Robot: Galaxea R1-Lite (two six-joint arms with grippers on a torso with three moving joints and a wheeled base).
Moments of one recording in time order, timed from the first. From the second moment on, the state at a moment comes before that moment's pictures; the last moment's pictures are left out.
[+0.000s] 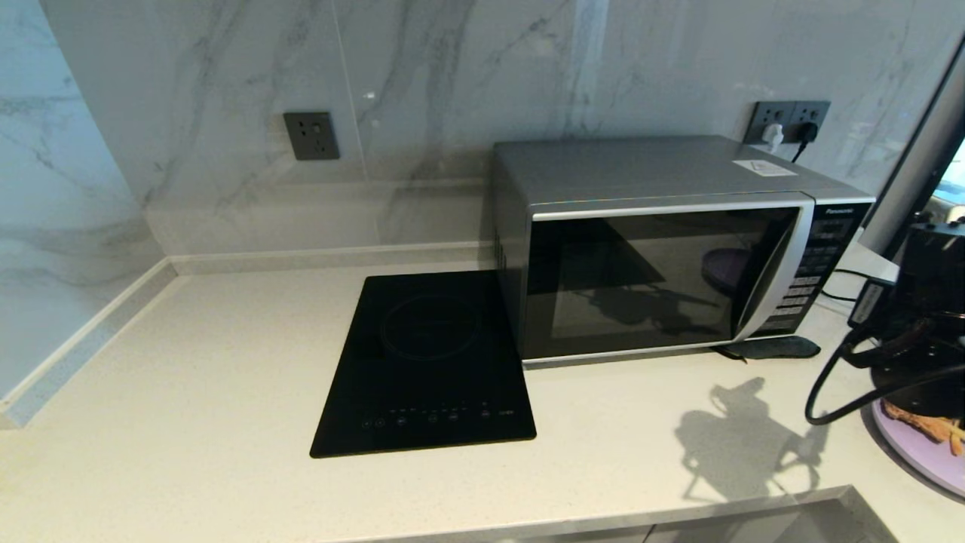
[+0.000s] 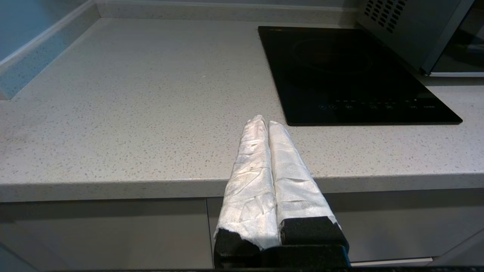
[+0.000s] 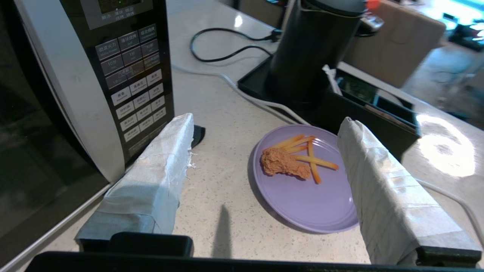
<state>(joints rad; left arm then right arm) 0.00 0.00 0.00 -0.01 0.02 -0.07 0.21 1.59 -0.71 -0.68 -1.12 0.14</state>
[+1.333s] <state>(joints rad) 0.00 0.00 0.00 -0.01 0.02 -0.07 0.22 2.10 -1.11 -0.70 -1.30 0.13</state>
